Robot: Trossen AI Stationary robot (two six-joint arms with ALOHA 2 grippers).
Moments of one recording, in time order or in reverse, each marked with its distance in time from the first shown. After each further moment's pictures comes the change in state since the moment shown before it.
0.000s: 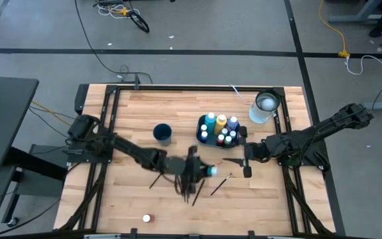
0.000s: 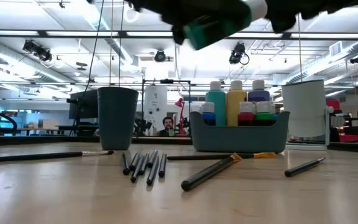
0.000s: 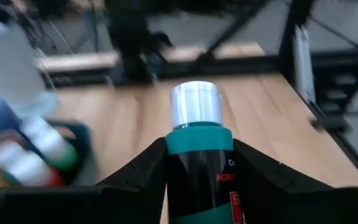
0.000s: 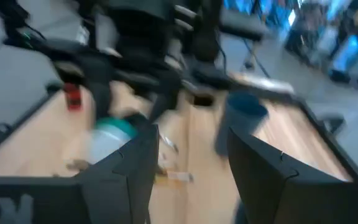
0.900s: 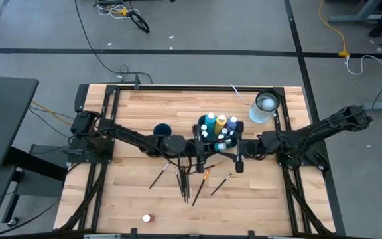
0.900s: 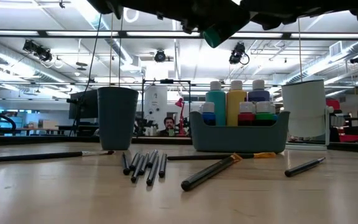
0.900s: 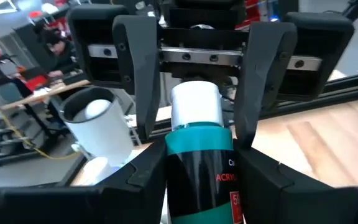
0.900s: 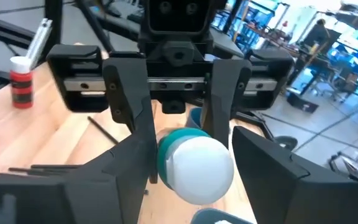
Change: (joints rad) left arm 0.143 -0.002 0.000 0.203 -0.046 0.313; right arm -0.089 0.070 0.001 0.113 0.028 -0.166
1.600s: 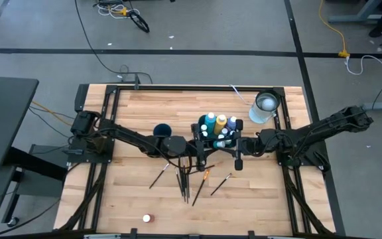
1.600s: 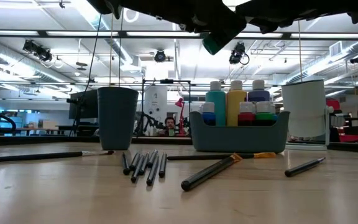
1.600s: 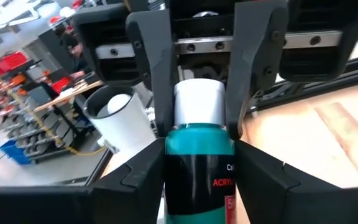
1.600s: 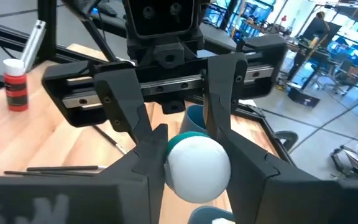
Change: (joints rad) left arm -0.003 0.000 0.000 -0.023 -0.091 0.079; right arm -0.030 0.000 0.001 -0.012 -0.023 0.024
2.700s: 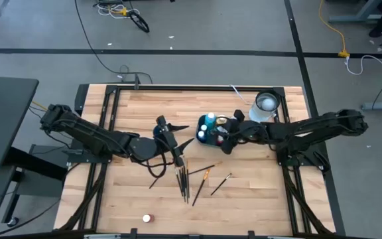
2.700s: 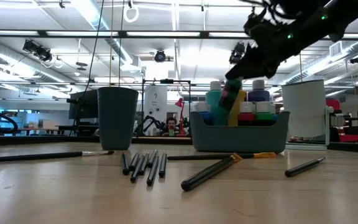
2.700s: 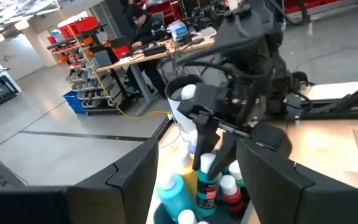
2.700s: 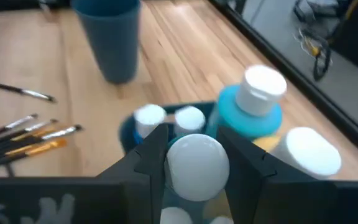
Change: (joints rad) left arm -0.169 -0.383 0.002 -0.469 -0.419 -0.208; right arm -0.240 0.152 0.062 -0.289 0.083 0.422
